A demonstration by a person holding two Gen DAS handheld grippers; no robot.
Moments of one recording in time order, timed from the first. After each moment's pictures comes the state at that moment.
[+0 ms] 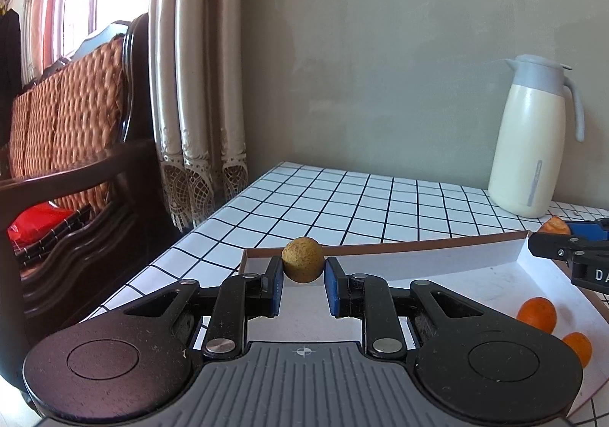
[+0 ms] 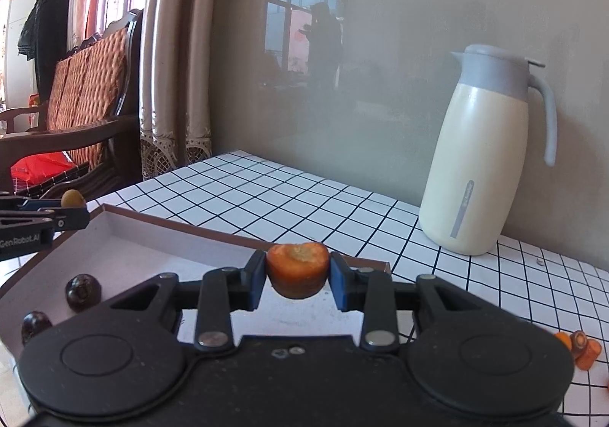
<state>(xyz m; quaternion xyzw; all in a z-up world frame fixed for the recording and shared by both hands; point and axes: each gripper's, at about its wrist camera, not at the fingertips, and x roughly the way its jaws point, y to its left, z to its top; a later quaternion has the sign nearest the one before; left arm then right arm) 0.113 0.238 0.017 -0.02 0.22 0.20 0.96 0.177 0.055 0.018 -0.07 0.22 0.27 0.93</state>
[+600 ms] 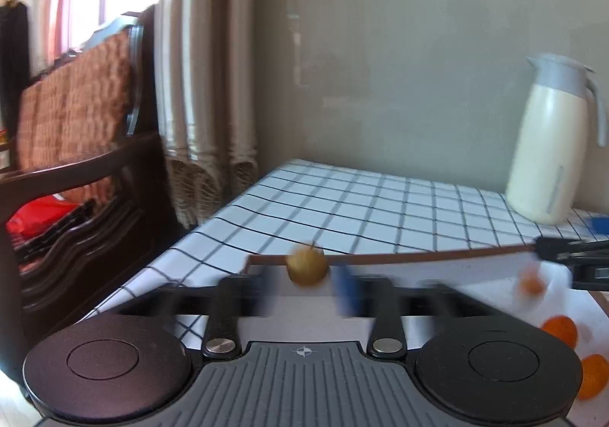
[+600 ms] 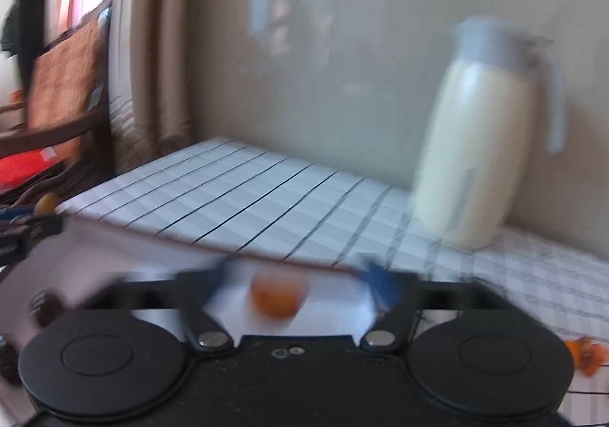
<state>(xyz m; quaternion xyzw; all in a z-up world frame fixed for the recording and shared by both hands) 0.128 0.245 0.010 -0.04 0.21 0.22 0.95 0.201 0.051 0.018 -0.05 0.21 0.22 0.95</state>
